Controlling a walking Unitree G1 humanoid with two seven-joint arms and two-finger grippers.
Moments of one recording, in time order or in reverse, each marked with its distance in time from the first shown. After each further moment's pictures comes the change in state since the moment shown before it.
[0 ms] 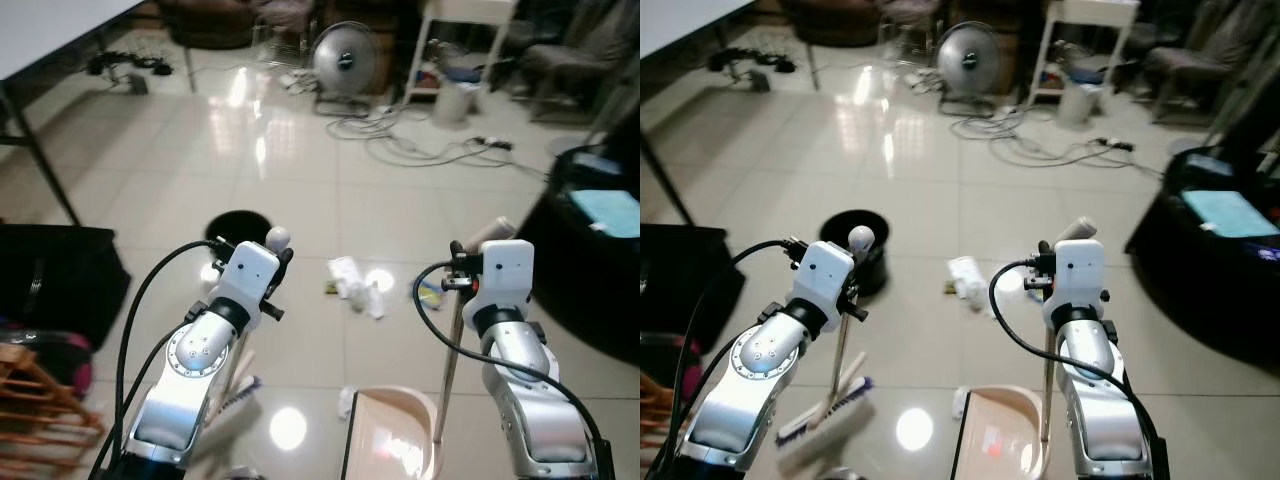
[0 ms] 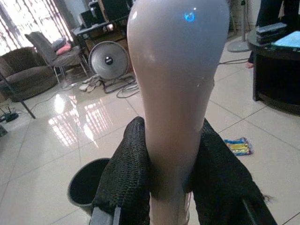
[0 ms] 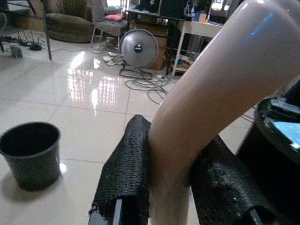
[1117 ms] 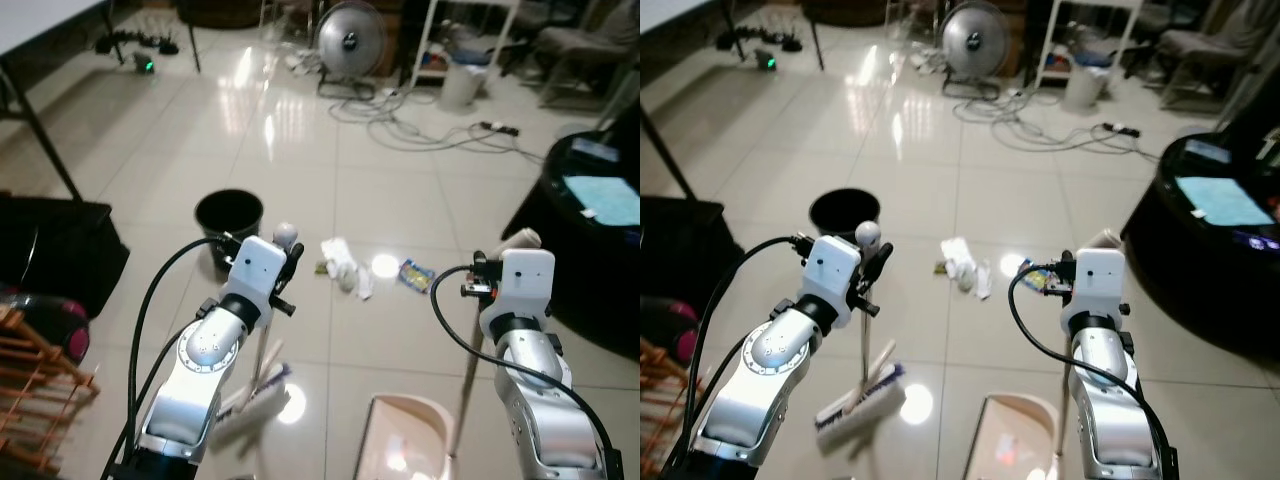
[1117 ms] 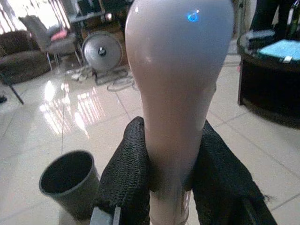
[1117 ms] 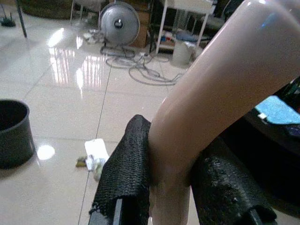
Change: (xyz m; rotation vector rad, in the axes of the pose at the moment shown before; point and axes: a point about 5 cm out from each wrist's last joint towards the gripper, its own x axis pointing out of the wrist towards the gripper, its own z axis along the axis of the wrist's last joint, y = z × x) left arm 0.006 -0.005 0.005 -0.051 -0.028 -0.009; right arm -0.002 -0.019 -0.011 -0.005 0.041 -0.118
